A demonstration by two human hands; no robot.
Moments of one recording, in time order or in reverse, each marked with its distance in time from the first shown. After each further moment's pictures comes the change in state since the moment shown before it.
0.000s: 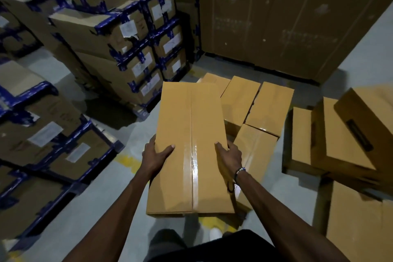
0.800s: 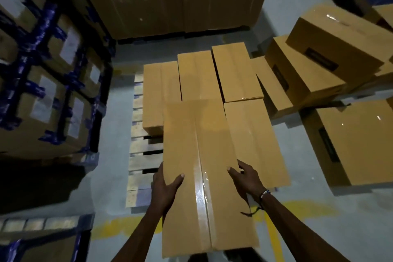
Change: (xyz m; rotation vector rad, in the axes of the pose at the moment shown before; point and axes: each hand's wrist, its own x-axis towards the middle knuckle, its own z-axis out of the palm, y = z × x) left_hand 0.309 -0.087 0.054 0.177 -0.570 0.184; right_hand 0.139 0.084 0.172 0.003 0.286 0.394
